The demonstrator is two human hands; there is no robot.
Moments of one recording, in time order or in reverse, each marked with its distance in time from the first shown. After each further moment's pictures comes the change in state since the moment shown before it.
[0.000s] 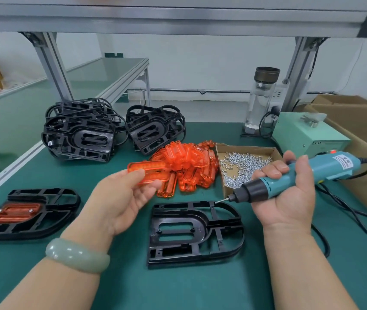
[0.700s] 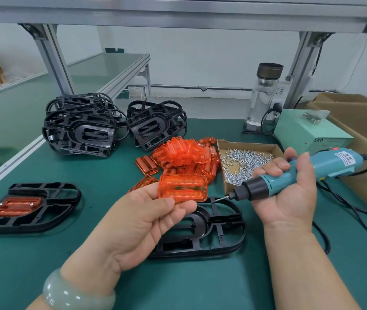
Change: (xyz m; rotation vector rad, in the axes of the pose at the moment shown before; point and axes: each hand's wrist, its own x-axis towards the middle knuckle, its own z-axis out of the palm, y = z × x) left_hand -0.047 -0.022 0.005 -0.046 -0.370 -0.074; right_hand -0.004 0.001 0.001 -0.006 -0.001 0.002
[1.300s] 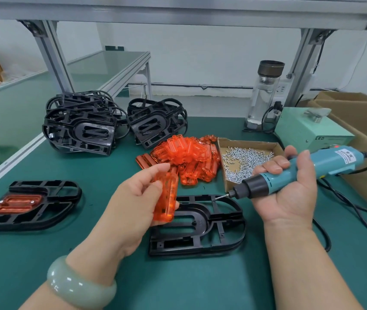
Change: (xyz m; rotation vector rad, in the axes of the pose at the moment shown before) left_hand 0.008 0.002 -0.001 0.431 0.263 0.177; right_hand -0.001 0.000 0.000 -0.005 0.004 0.013
